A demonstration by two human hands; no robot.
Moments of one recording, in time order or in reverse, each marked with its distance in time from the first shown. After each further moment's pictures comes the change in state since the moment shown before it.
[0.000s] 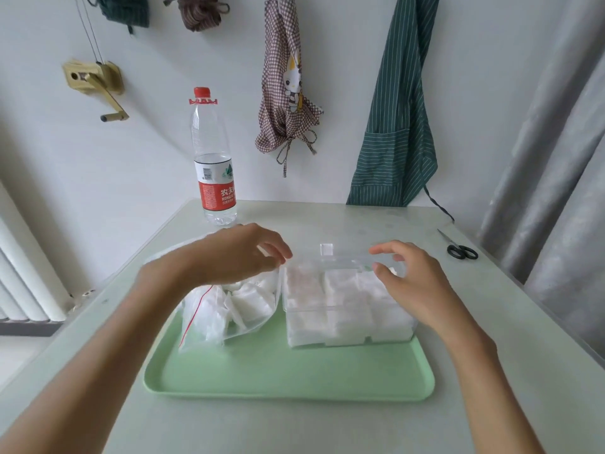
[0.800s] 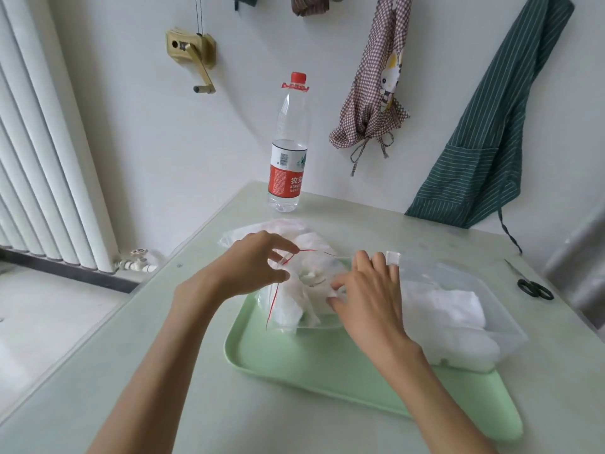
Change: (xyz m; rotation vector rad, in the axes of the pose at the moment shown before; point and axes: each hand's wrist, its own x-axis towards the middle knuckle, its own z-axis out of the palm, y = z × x) left_hand -0.050 -0.100 0.013 -0.174 0.279 -0.168; right_hand -0.003 -0.090 0.144 -0.657 0.040 -0.376
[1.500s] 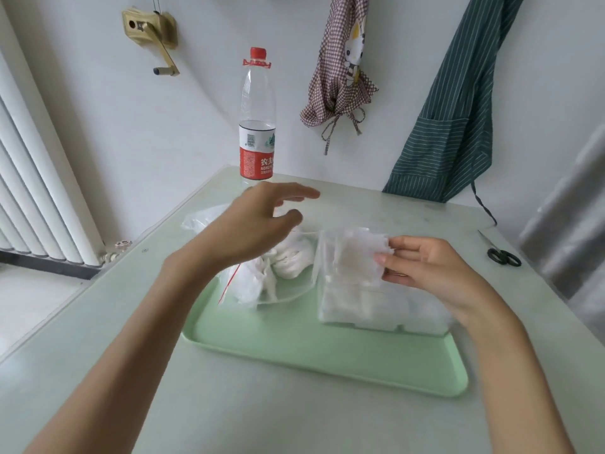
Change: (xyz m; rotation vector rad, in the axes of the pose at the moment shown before) left_hand -0.005 0.087 0.009 -0.166 0.138 0.218; right_hand -0.023 0.109 -0.074 1.279 -0.329 0.459
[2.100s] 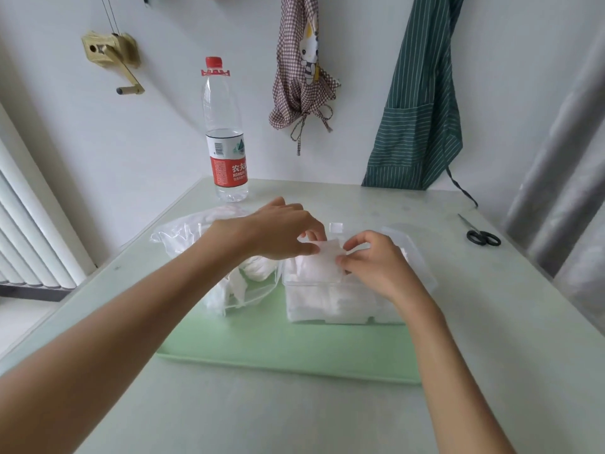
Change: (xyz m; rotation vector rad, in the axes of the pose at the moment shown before) left_hand 0.065 0.009 0.069 0.785 -0.464 0.194; right_hand 0.026 0.037 -0.001 -0.342 0.136 -0.016
